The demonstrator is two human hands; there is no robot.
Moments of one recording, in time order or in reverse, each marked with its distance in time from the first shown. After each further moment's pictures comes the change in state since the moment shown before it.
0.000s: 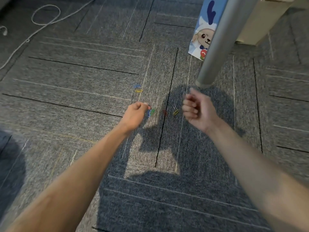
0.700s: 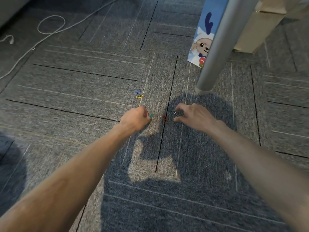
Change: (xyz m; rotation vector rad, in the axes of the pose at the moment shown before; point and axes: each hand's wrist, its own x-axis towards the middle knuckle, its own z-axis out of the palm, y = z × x) left_hand 0.022 0.005 -0.003 0.826 0.003 0.062; right_hand 0.013 -0.004 -0.010 -1.990 -0.027 -0.332
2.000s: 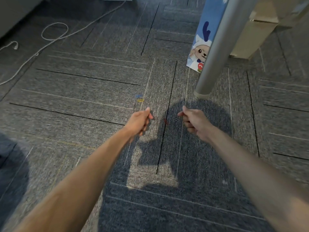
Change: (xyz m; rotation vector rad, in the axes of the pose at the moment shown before) left_hand -0.024 0.000 -0.003 -0.912 -0.156 -0.044; right_hand -0.019 -0.021 -0.005 1.208 0.032 0.522
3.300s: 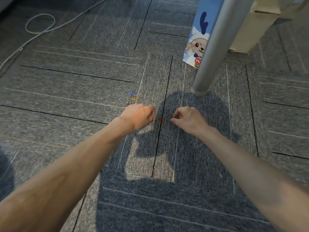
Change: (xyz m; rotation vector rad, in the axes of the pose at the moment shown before) left_hand 0.053 0.011 0.000 1.353 0.010 0.477; right_hand 0.019 0.003 0.003 -0.916 0.101 -0.311
